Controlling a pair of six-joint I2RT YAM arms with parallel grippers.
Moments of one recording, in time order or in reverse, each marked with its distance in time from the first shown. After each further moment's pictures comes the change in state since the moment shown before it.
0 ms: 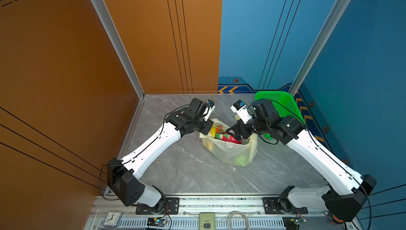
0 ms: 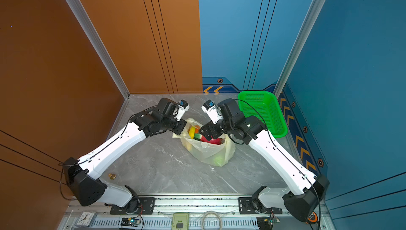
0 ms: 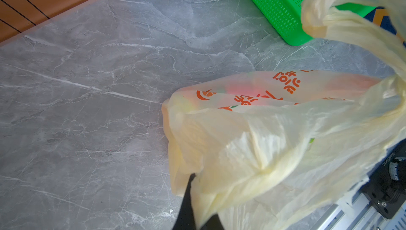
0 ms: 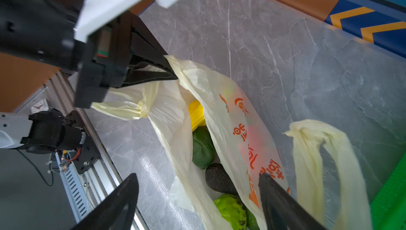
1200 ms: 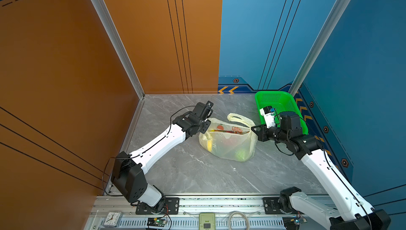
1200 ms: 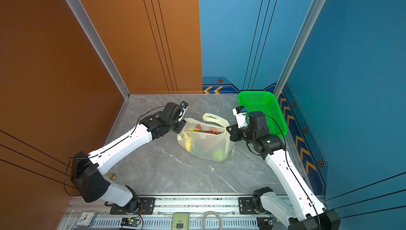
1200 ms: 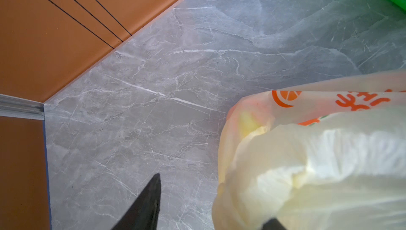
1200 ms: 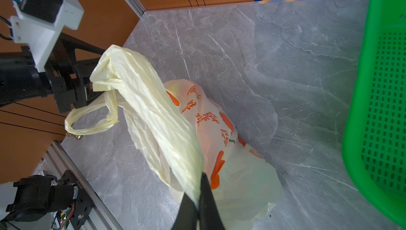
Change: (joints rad) left arm 0.004 0.038 -0.113 0.166 -0.356 0.107; right arm -0.394 -0.332 -0.445 0.257 -0.199 0.187
